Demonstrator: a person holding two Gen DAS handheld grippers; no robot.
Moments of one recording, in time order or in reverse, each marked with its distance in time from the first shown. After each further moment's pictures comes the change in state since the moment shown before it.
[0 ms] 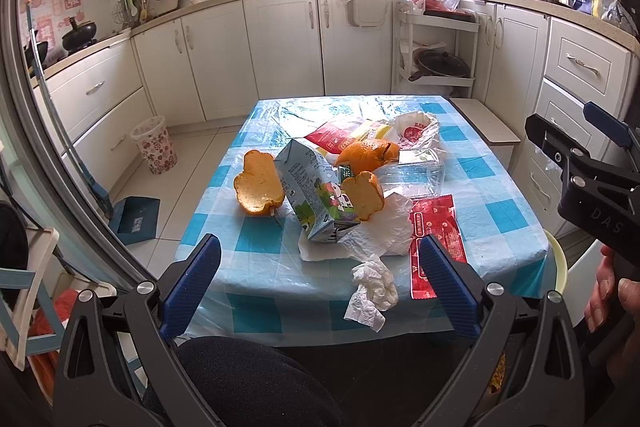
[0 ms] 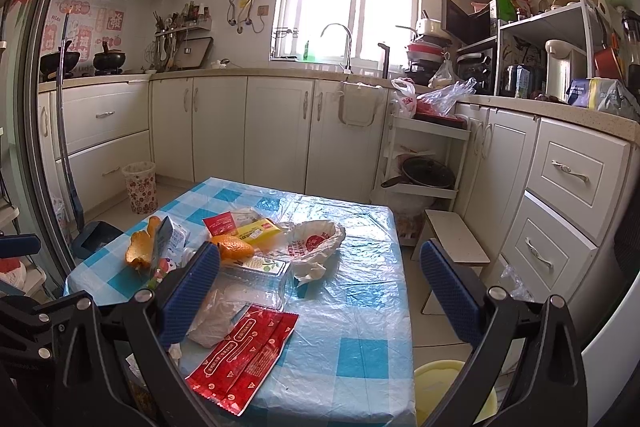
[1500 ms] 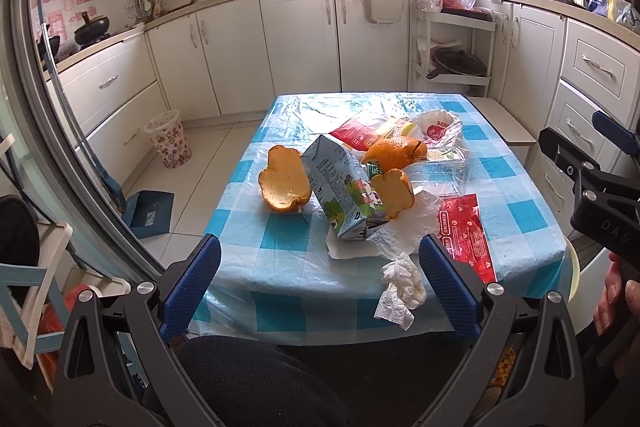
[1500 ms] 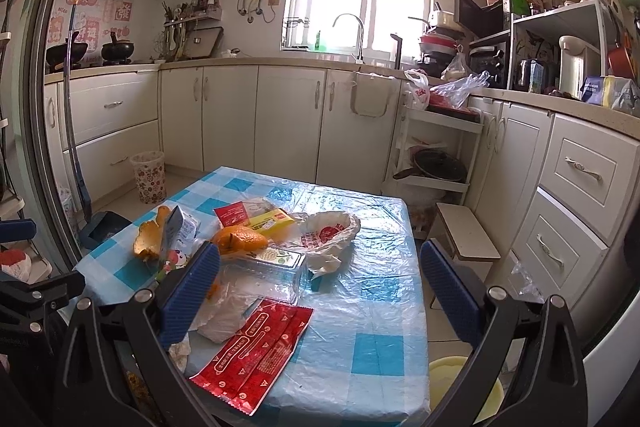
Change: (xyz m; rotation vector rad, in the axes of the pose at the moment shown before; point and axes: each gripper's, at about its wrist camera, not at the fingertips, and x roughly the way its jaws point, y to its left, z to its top) left arm 0.002 0.015 0.001 -0.022 0.016 0.049; right arm 0.009 0.007 0.000 -0.015 0.042 0.040
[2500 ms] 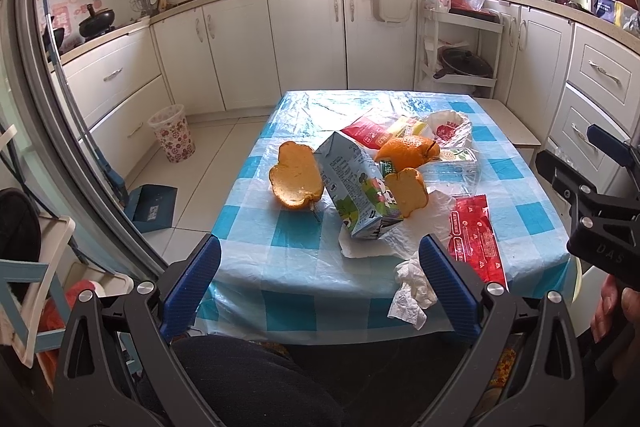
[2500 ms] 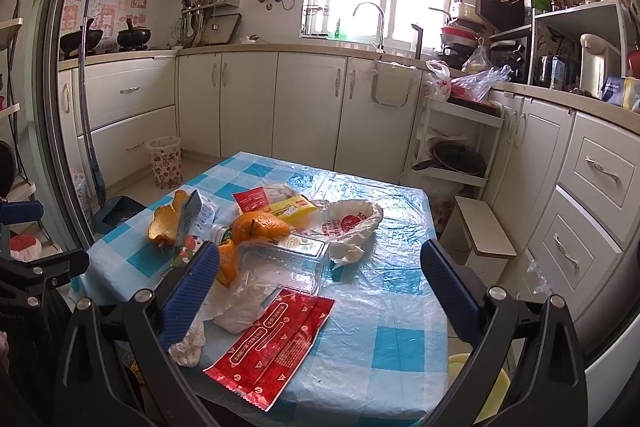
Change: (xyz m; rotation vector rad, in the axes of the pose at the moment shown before) left arm 0.003 0.018 0.002 -0.025 0.013 0.003; right arm 0.010 0.012 -0.004 -0.032 0.045 0.065
